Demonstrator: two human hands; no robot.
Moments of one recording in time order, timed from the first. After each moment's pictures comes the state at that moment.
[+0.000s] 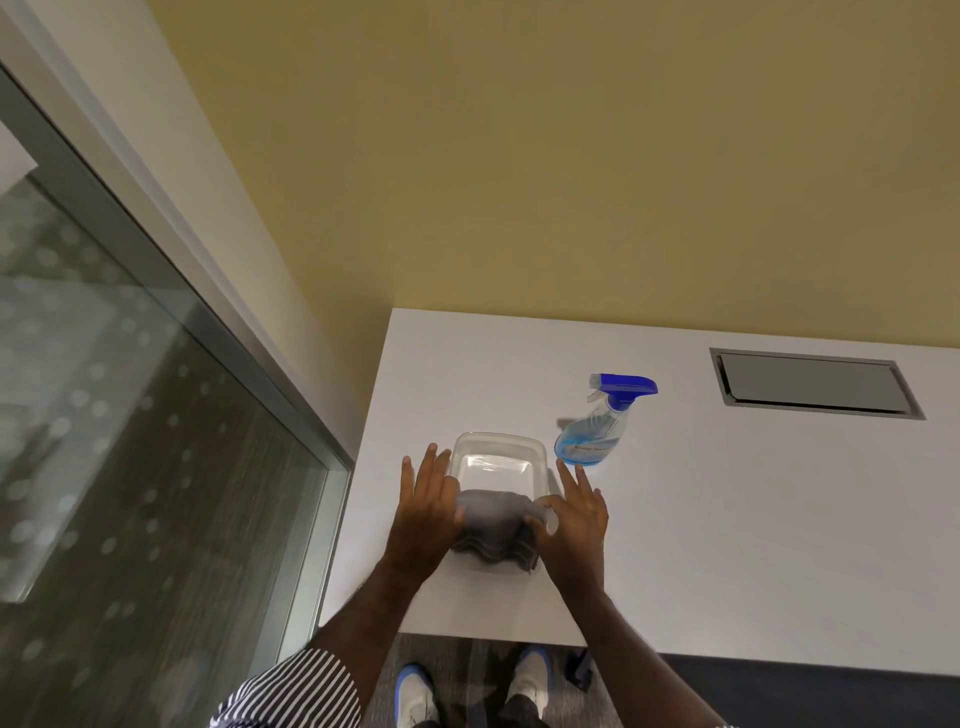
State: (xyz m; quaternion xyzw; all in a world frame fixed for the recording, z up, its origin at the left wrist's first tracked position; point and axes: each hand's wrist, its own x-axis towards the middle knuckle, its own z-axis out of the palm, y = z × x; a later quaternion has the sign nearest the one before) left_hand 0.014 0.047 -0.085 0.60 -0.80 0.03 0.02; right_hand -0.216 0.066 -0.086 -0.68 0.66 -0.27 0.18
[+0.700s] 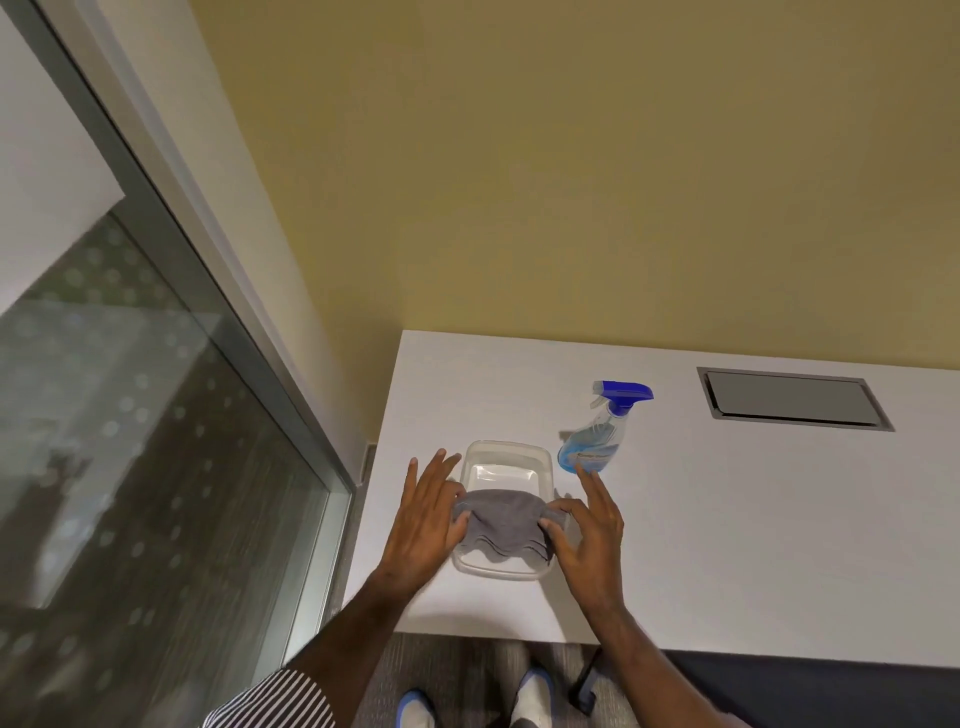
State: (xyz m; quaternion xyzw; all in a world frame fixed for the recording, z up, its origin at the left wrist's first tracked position) left_hand 0.043 0.073 -0.052 0.57 -0.77 -0.12 0.26; right_hand -0.211 0.097 -0.025 -0.65 0.63 -0.38 0.21
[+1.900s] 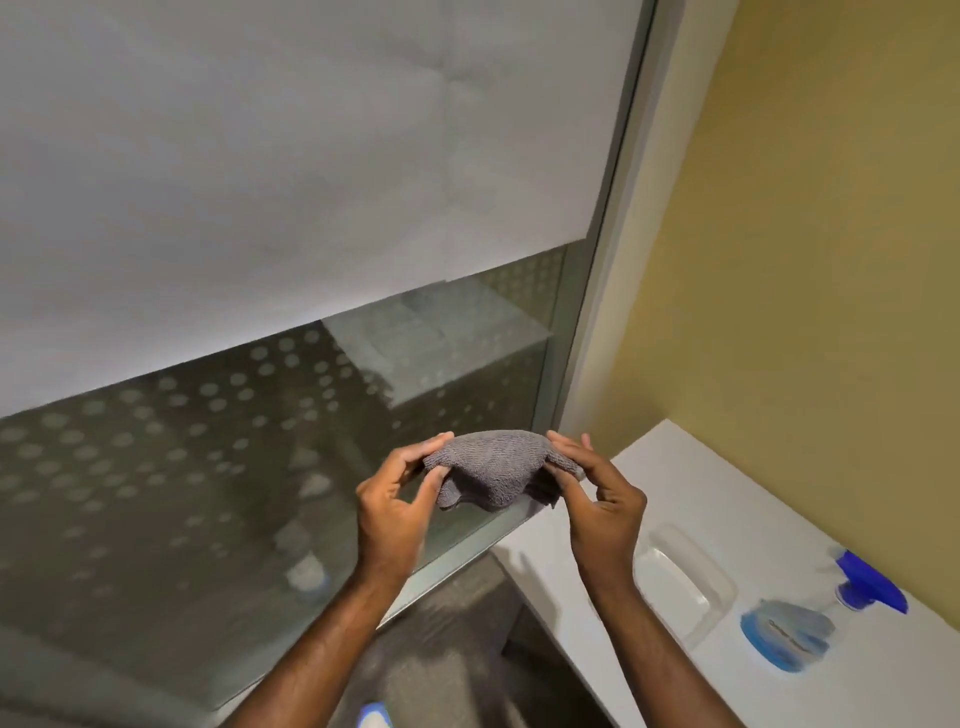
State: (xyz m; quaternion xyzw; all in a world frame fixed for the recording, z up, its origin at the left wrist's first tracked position) left_hand 0.058 0.350 0.169 0.64 -0.29 0.06 0.71; right_hand -0.062 0.186 0.171 -0.69 0.18 -0.46 0.53
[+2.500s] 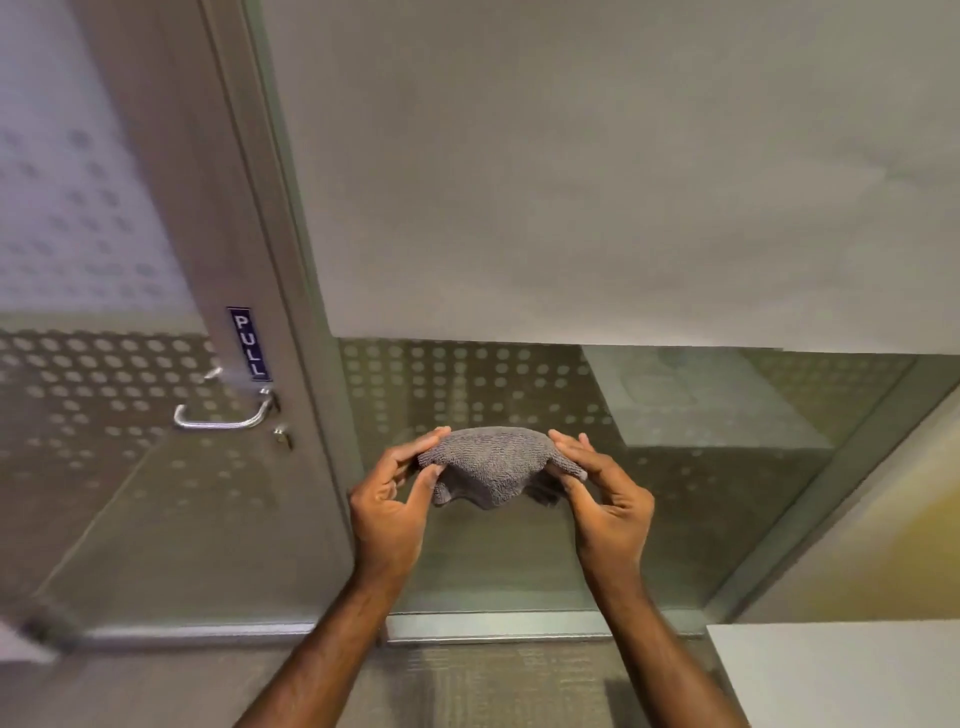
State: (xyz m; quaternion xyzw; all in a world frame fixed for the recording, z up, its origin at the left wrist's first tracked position) left_hand 0.030 0.663 0.214 0.66 -0.11 0.31 0.68; right_hand 0.028 0.460 0.211 -0.67 -0.13 -0.35 0.64
